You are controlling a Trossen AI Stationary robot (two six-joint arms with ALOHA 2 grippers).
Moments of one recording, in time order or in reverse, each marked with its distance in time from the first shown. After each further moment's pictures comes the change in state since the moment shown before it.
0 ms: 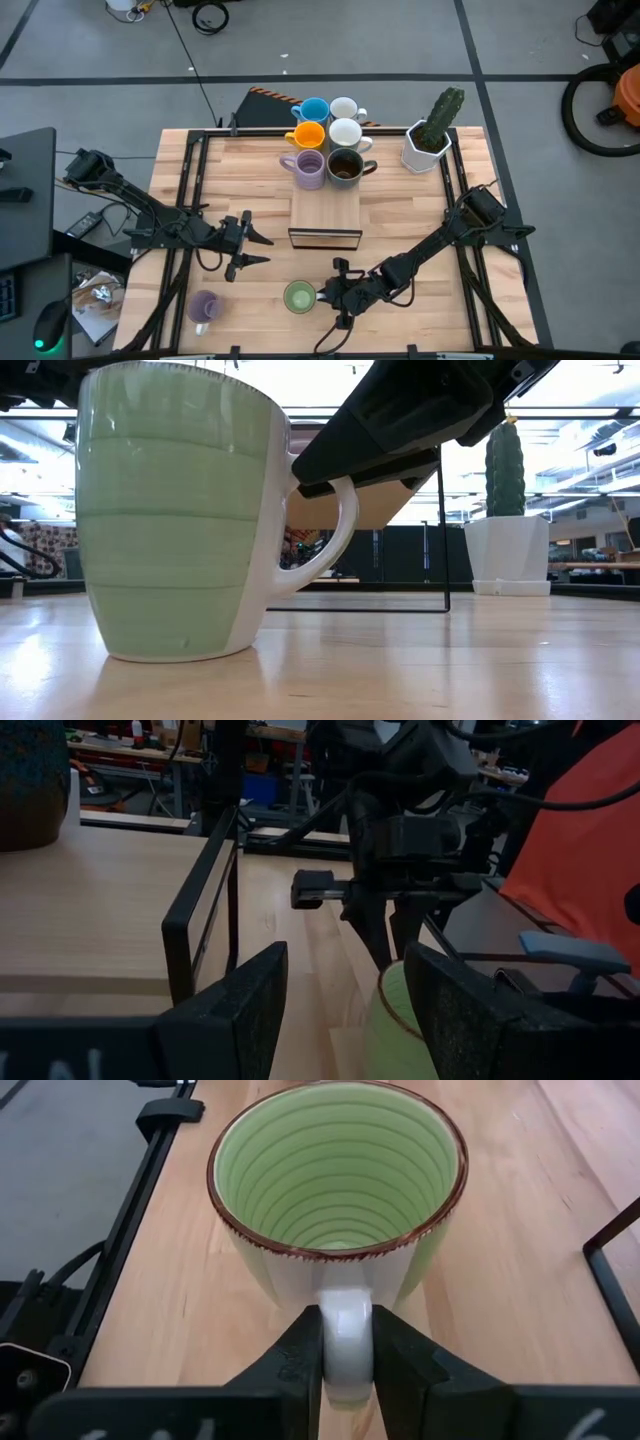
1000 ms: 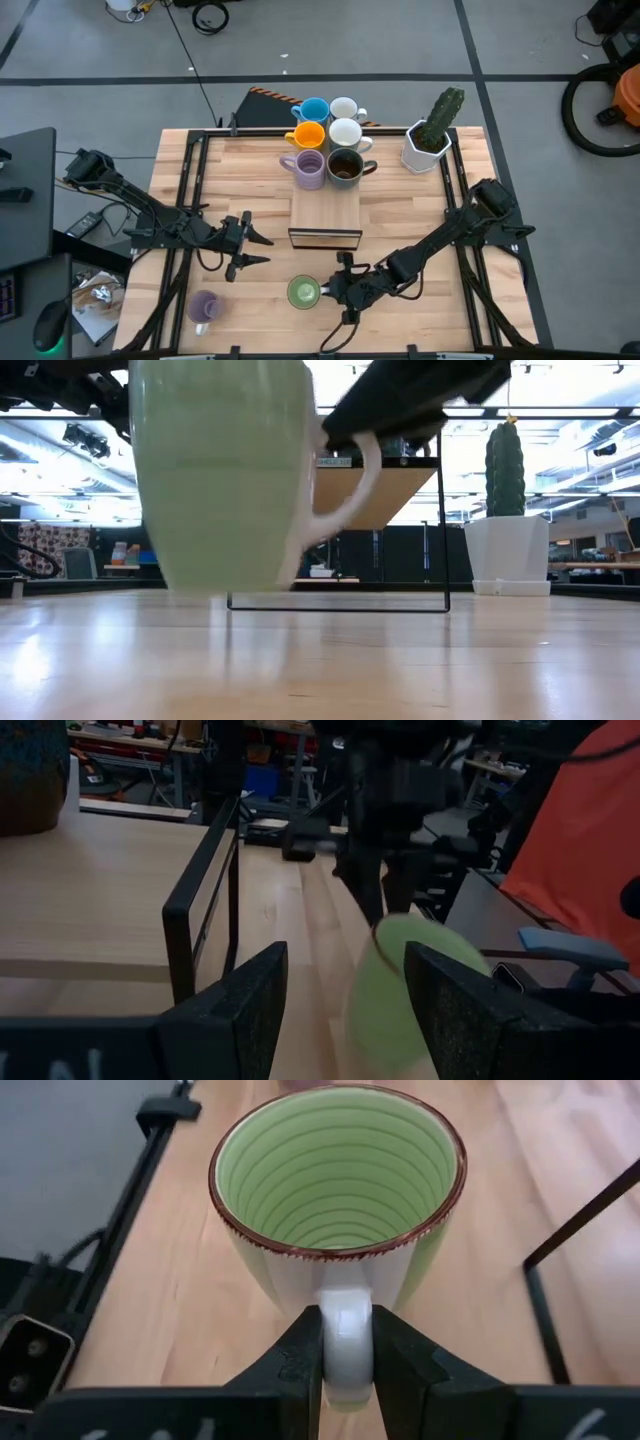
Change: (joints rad) left arm 0.000 0.000 0.000 -0.021 0.000 -0.020; right arm -0.004 -0.107 -0.002 -0.115 0.019 -0.072
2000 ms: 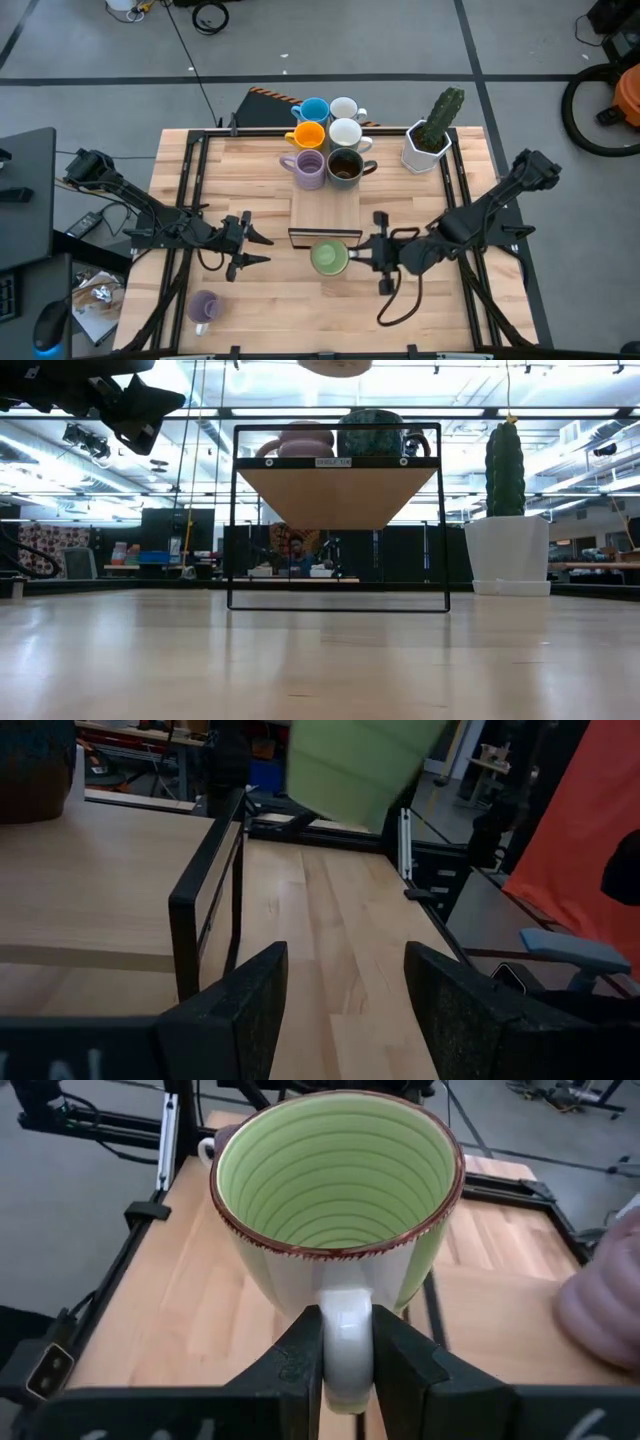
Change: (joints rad) left arm 0.000 0.000 0.000 -0.015 -0.009 -0.025; right arm 0.020 -0.475 0.002 -0.330 0.163 -0.172
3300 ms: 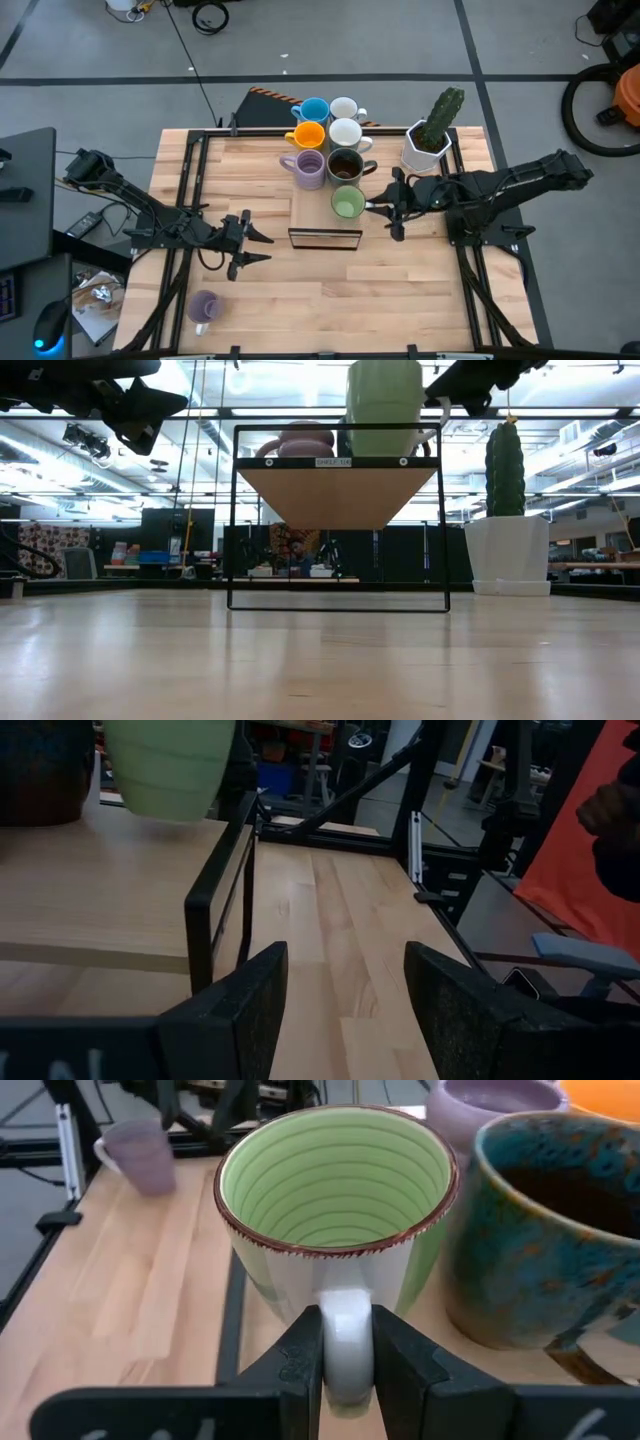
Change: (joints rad) left arm 0.000 0.000 0.000 0.001 -0.026 0.003; right arm -0.388 -0.400 -0.387 0.080 -0.291 -0.015
